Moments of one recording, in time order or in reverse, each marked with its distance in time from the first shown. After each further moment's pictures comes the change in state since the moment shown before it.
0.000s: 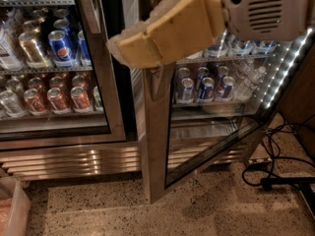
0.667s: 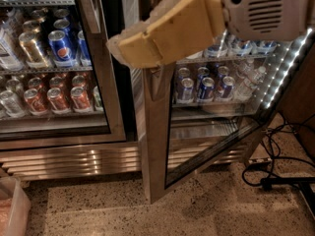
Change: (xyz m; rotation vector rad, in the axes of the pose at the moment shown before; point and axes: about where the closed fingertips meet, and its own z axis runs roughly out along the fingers) arm 0.000 0.000 0.000 0.000 0.000 0.000
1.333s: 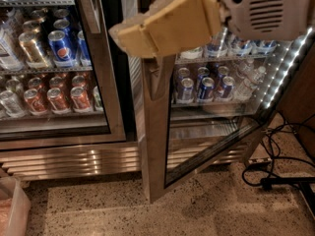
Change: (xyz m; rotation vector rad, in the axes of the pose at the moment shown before) arm 0.000 0.000 0.000 0.000 0.000 0.000
